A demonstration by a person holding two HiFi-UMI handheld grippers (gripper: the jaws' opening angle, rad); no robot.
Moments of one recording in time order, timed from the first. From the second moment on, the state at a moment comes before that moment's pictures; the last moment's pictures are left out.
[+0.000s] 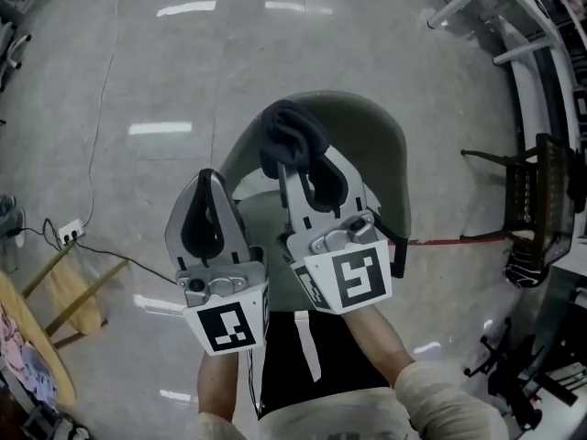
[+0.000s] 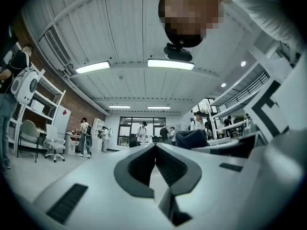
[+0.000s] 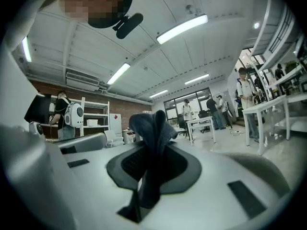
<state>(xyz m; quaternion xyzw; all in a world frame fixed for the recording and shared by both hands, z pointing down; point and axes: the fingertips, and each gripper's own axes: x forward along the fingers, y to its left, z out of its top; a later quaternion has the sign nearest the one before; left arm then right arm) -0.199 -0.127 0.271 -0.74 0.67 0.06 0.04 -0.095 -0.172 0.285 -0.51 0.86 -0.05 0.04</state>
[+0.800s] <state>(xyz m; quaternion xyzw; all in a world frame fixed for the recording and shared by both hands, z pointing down) -0.191 -0.137 0.356 -0.73 0.68 0.03 0.02 -0.104 -0.217 0.357 -0.50 0.86 -0.09 0.02</state>
